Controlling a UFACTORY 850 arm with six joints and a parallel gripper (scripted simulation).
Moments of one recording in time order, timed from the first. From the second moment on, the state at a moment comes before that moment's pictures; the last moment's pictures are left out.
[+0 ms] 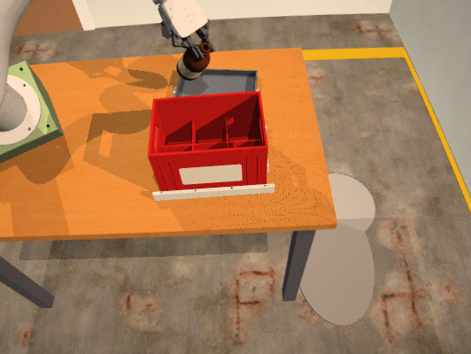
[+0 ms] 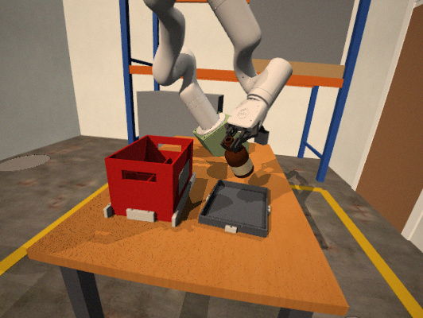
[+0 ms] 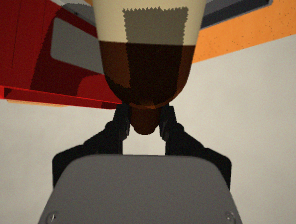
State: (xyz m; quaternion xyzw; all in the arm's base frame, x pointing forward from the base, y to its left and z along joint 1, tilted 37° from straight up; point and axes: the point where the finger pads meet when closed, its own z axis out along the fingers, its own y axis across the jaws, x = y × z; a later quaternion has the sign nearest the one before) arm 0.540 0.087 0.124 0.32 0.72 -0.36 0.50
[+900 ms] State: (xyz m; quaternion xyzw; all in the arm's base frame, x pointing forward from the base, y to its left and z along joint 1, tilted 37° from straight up) arm 0.540 0.088 0.123 0.29 0.68 -0.38 0.55
